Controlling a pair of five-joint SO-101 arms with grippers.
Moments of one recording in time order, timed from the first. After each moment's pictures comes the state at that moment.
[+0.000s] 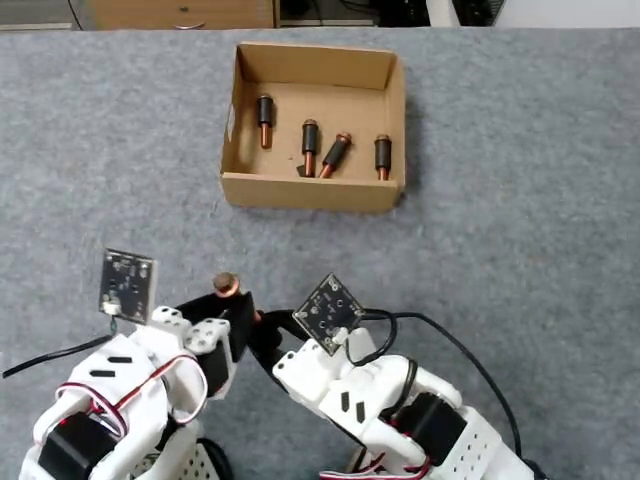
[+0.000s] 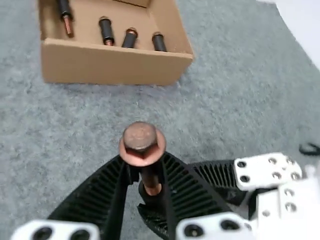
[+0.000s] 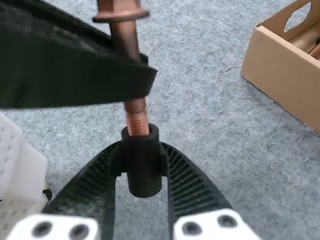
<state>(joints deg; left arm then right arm) 30.9 -100.9 60.4 76.2 14.0 -54.8 -101.3 84.3 57.1 -13.3</state>
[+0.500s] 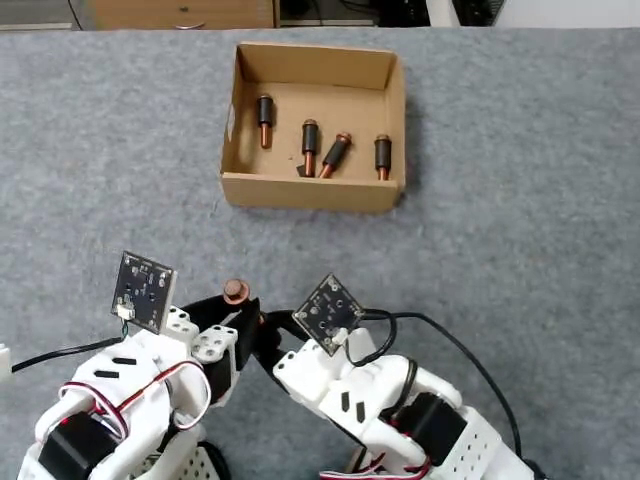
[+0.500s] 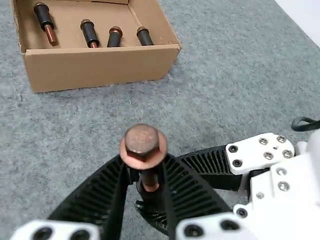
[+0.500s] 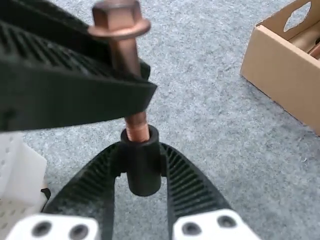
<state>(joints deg) 33.1 -100.9 60.4 76.3 10.4 -54.8 -101.3 84.3 57.4 -13.3</state>
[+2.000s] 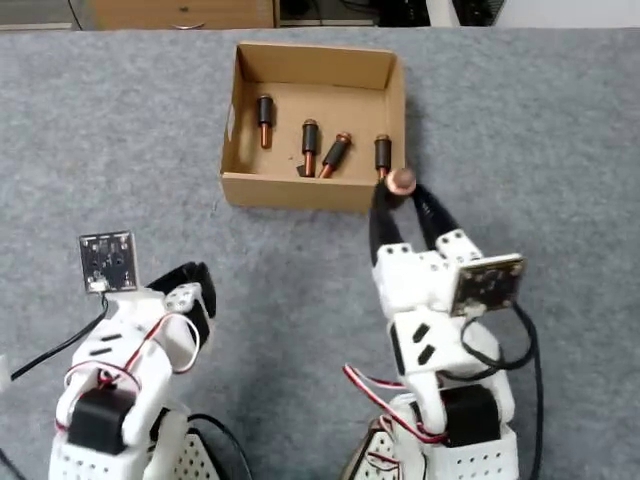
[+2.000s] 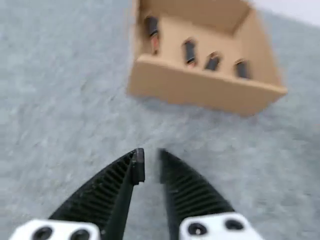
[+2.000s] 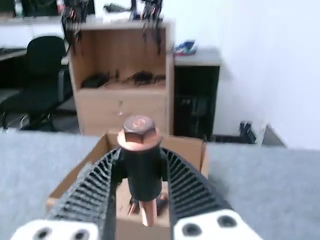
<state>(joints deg) 8.4 -101.0 74.9 65.7 10.3 -11.6 -97.3 75.0 29.9 -9.0</state>
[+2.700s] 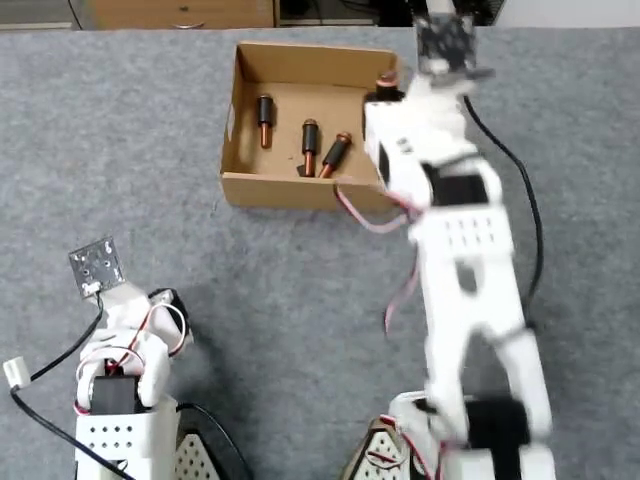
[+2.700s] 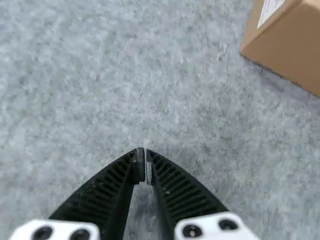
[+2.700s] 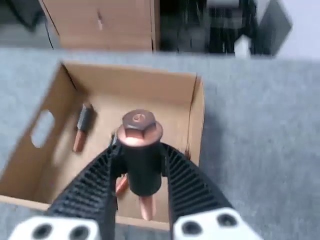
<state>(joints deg) -6.5 -100.9 96.4 57.5 10.3 -9.1 -13.3 14.1 42.8 -8.9</state>
